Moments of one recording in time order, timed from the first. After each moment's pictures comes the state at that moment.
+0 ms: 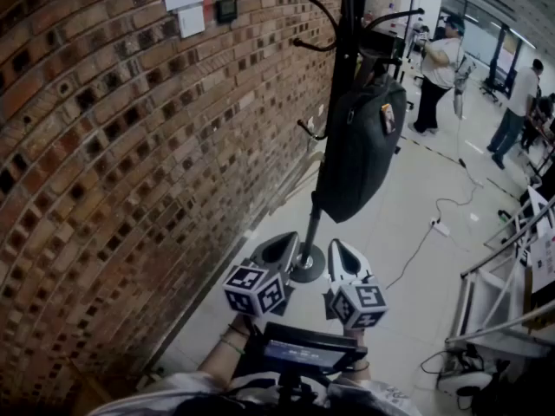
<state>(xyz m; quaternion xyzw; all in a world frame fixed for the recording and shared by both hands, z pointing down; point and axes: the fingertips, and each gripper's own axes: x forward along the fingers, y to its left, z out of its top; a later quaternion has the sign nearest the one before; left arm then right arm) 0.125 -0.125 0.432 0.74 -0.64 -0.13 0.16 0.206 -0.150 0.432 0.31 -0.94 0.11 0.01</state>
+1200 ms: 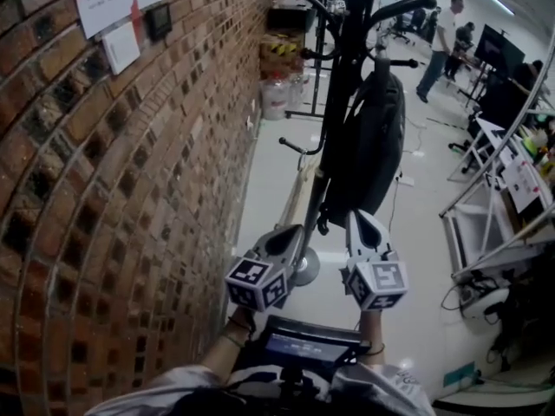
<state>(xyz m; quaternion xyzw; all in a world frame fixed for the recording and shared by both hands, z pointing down) -0.008 -0.223 0.425 0.88 -0.44 -0.07 0.15 0.085 -0.235 0.363 0.53 -0.85 0.00 0.00</state>
